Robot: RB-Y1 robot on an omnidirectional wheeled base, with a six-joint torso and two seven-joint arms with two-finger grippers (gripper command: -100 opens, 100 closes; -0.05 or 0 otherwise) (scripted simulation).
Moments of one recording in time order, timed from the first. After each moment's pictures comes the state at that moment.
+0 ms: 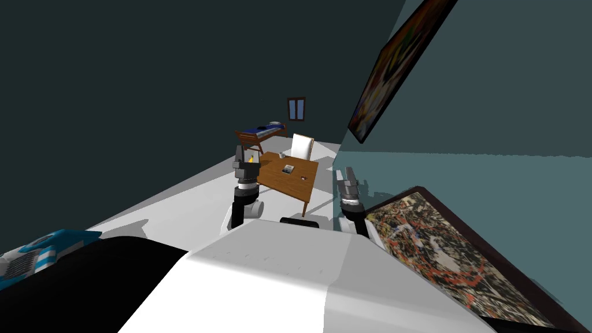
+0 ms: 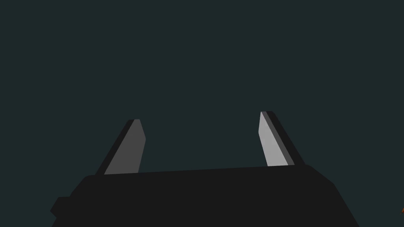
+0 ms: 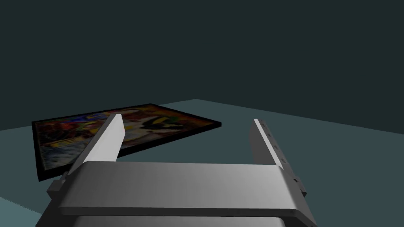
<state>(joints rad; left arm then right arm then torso) 0.45 0.00 -0.04 -2.35 -0.11 -0.52 0.17 0.44 -0.13 0.09 -2.07 0.23 -0.61 -0.19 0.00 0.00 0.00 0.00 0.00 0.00</state>
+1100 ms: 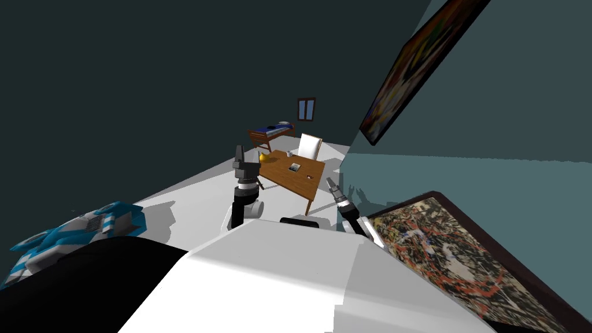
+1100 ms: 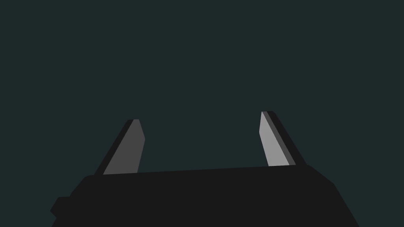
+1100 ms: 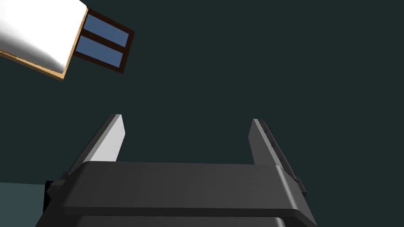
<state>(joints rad) 0.45 0.00 -0.04 -2.35 -0.11 -0.52 0.17 0.35 -0.32 0.11 -1.80 0.50 -0.61 -0.26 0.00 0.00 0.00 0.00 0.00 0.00</state>
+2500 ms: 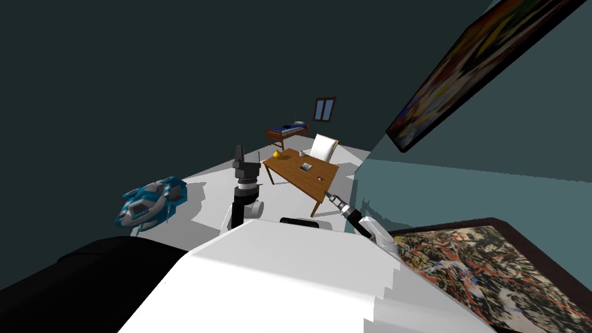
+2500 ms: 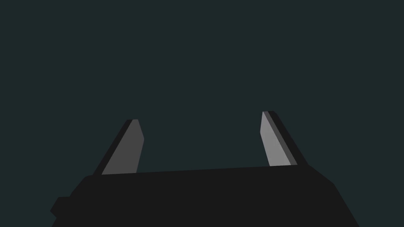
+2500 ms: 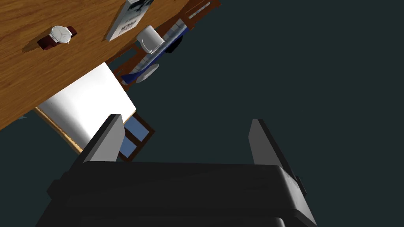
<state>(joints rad) 0.45 0.00 -0.04 -2.35 -0.11 -0.52 0.17 0.24 -0.51 0.15 -1.46 0.81 -0.60 -0.34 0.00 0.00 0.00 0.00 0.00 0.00</state>
